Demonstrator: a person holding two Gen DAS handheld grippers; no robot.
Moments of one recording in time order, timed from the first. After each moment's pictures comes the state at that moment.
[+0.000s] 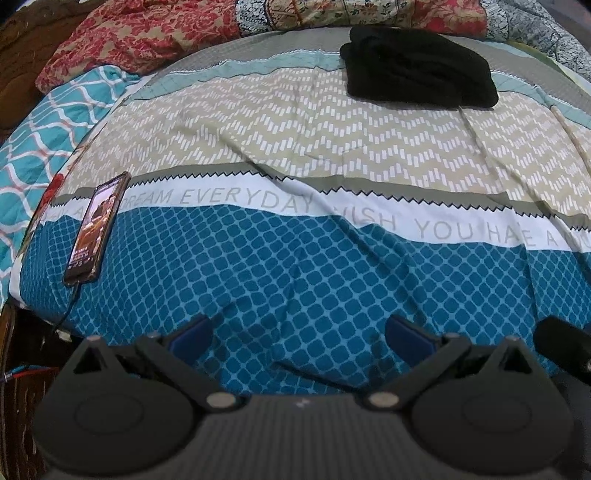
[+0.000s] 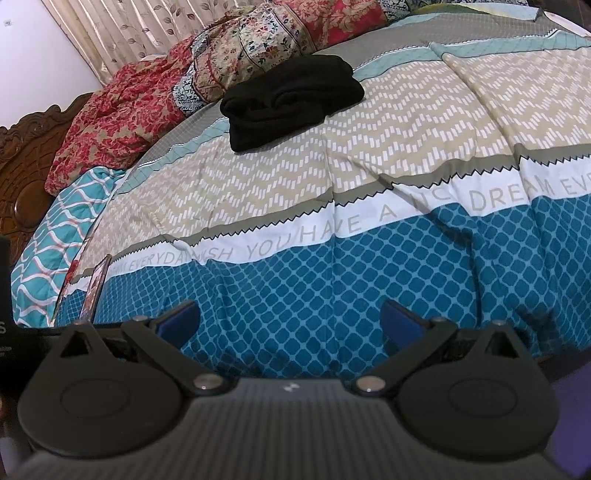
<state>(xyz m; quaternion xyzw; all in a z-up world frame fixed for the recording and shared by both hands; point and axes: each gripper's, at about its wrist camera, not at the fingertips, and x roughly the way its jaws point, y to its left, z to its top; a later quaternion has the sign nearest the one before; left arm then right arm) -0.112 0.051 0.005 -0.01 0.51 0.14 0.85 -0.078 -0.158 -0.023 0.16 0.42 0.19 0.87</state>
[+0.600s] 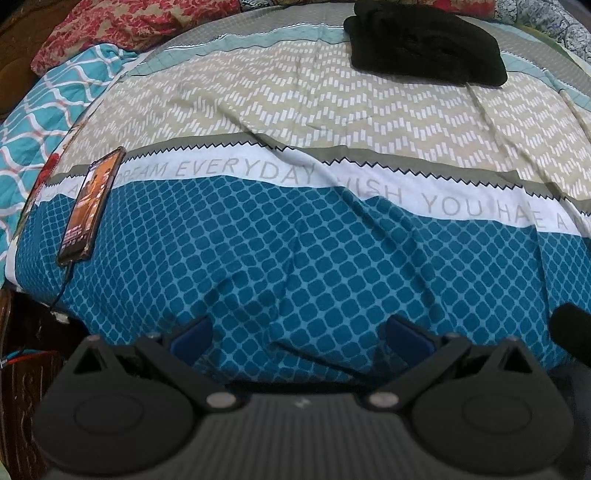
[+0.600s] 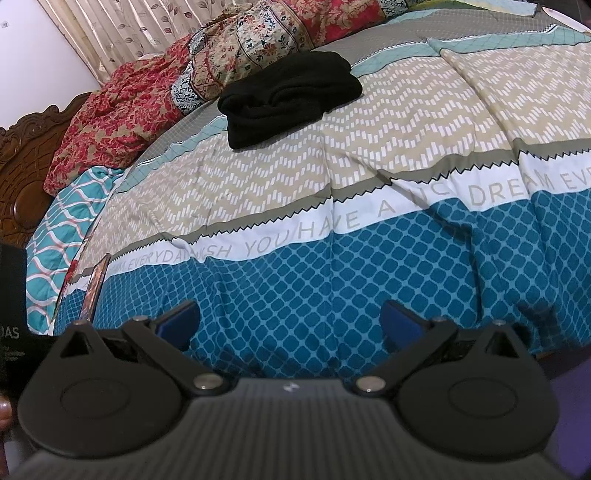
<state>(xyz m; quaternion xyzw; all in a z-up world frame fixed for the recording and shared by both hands) -0.110 0.053 -0.008 -0.02 0.54 0.14 0.83 -0.078 -0.158 -0.026 0.16 0.42 0.19 0.87</state>
